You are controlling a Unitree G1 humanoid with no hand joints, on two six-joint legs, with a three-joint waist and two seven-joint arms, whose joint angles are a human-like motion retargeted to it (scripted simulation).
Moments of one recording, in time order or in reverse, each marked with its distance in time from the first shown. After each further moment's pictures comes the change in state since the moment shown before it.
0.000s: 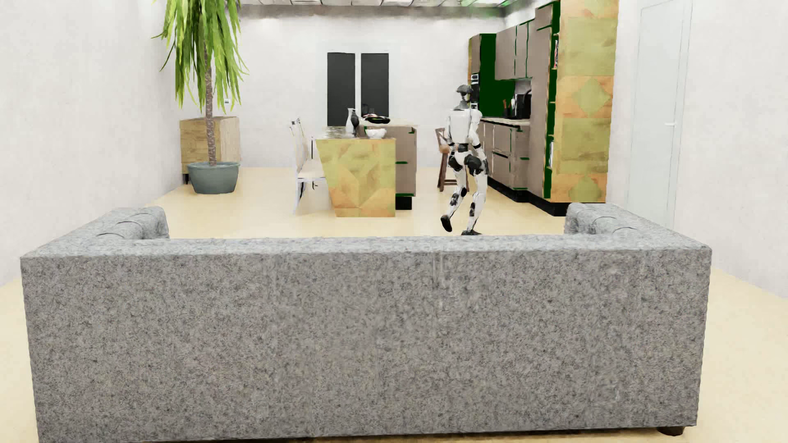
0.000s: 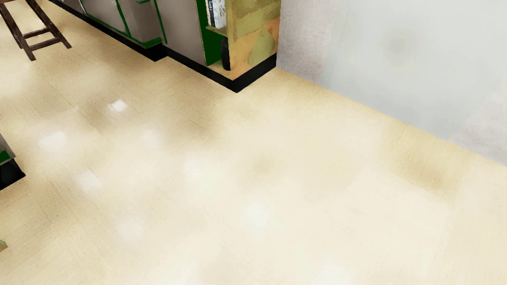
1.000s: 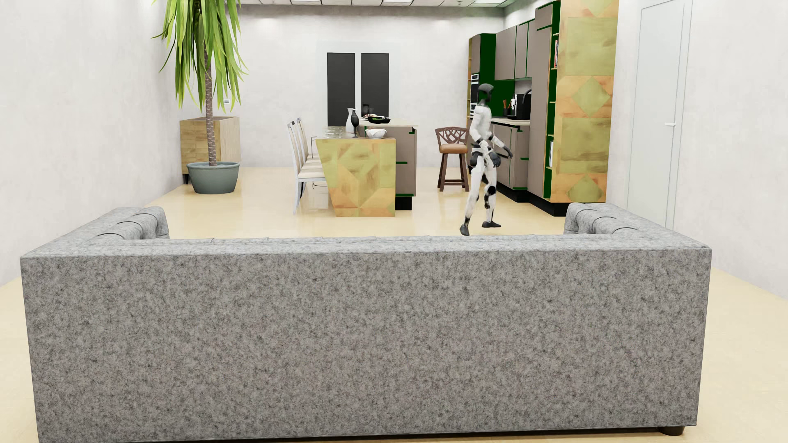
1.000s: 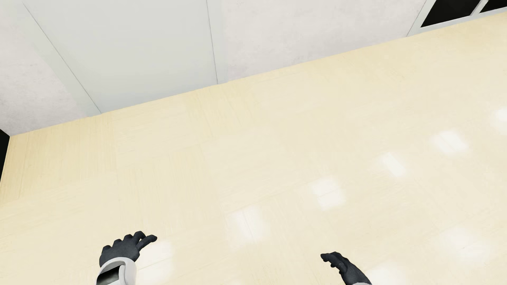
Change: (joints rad) body 0.179 0.181 0.039 0.151 -0.527 -0.103 0.663 -0.754 -0.043 -0.989 0.111 -0.069 -0.069 0.098 0.042 0.284 -0.076 -0.021 -0.014 -0.023 0.092 -0.243 -0.215 -0.006 0.042 -0.125 -0.099 -0.071 -0.039
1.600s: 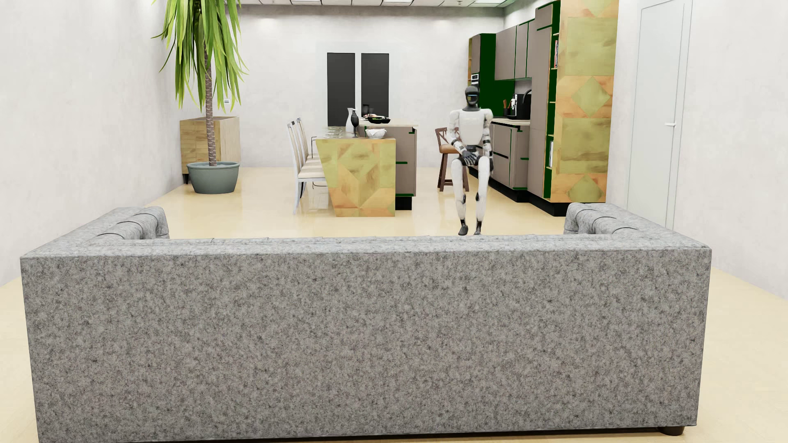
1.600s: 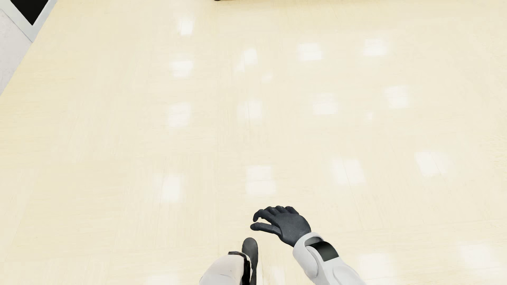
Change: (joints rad) body -0.446 0.027 0.094 -0.354 0.580 0.046 -0.610 0.911 0.041 0.166 -0.338 0.432 -0.261 -0.043 -0.170 -0.336 -0.133 0.011 0.019 0.024 0.540 0.140 -0.201 0.087 -0.113 -0.098 -0.094 -0.223 0.038
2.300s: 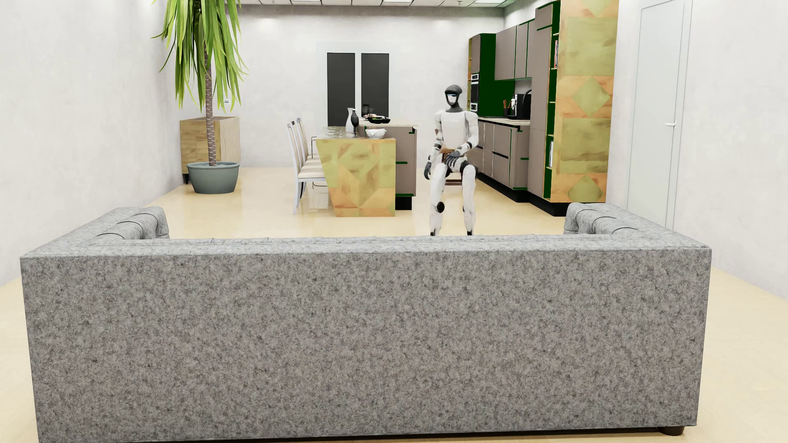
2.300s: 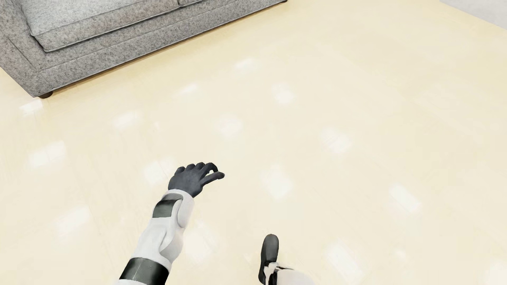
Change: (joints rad) body 0.709 -0.591 -0.189 -0.157 -0.092 -0.066 -0.093 -0.075 -0.016 -0.192 -0.105 -0.738 0.495 -0.340 0.380 0.247 0.076 0.101 0.062 -0.226 -0.622 -0.278 0.287 -0.089 0.083 -0.050 0.151 0.141 0.028
